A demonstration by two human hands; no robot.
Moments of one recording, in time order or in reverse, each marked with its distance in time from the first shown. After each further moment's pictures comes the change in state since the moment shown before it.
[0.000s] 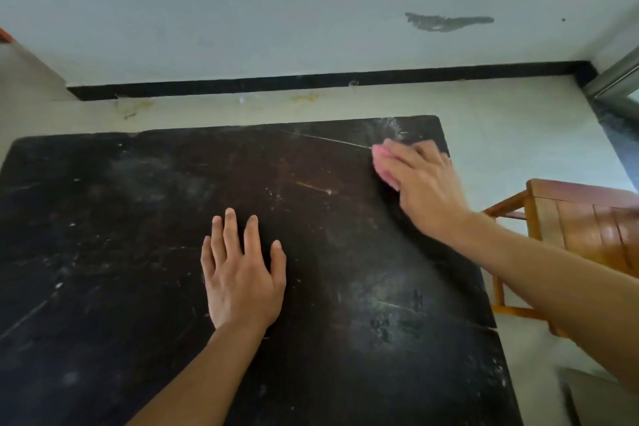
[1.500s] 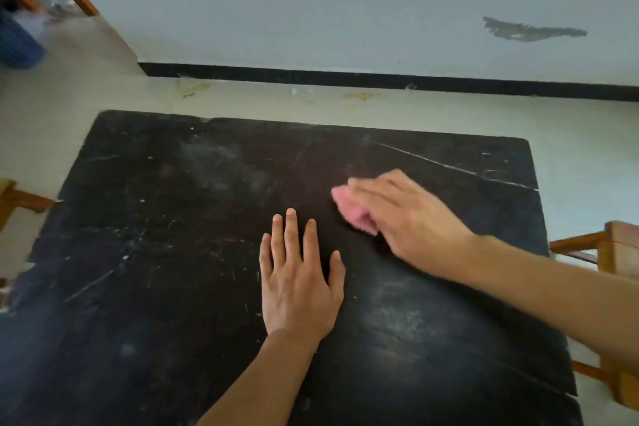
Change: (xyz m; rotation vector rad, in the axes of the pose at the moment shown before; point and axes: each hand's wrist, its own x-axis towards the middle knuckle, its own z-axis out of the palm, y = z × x) left_hand 0.004 -0.002 0.007 0.067 0.089 0.009; right_hand 0.037 -0.089 0.008 0.216 -0.177 -0.467
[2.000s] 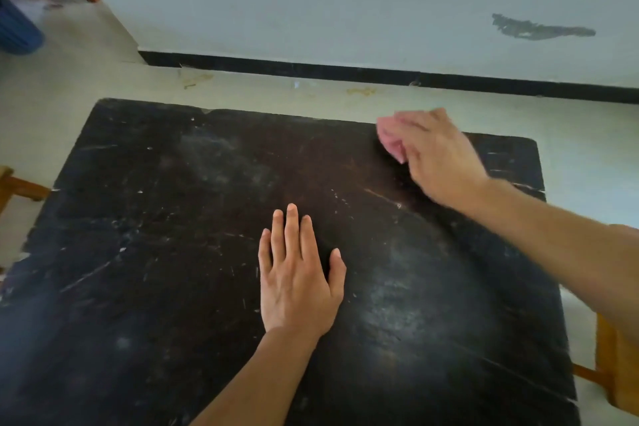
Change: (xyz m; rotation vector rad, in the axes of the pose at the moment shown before) left_hand 0.000 -0.004 0.001 0.012 -0.016 -0.010; right_hand 0.044 0.059 -0.013 -0.041 0.126 0.274
